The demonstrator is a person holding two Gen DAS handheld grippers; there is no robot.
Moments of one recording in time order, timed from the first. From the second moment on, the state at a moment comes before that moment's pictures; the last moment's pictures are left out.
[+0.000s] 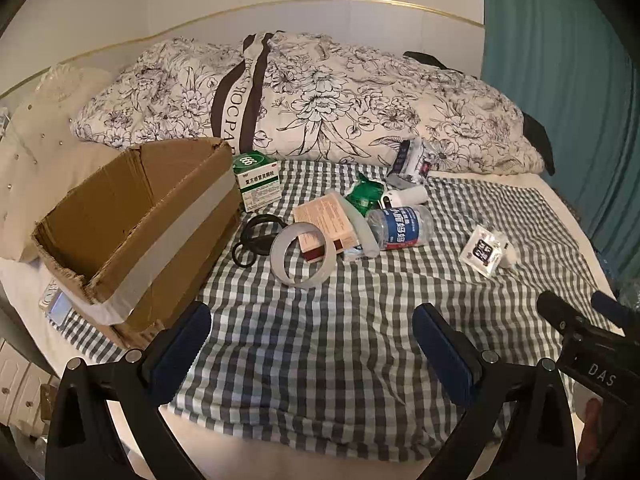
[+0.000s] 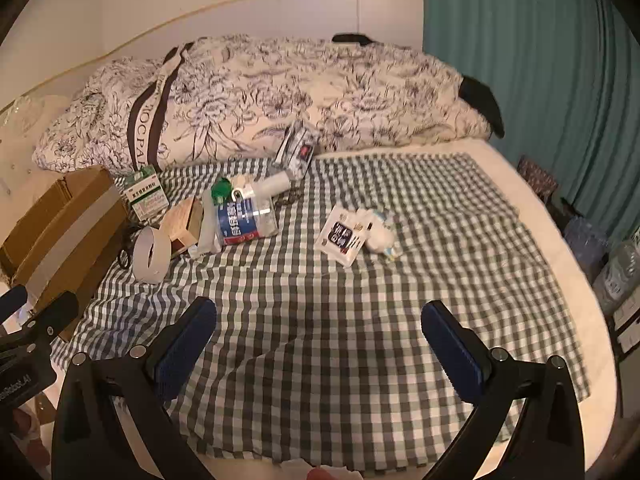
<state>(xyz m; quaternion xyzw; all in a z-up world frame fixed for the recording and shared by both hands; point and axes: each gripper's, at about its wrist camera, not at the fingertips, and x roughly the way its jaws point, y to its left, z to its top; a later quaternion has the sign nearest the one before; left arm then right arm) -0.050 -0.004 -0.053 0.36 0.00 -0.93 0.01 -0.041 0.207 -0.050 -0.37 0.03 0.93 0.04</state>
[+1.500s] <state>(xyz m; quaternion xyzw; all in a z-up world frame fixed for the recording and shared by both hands) -0.205 -0.038 -0.180 0.42 0.07 -0.91 0.01 -0.214 0.228 -0.154 -0.43 -0.01 0.89 0.11</state>
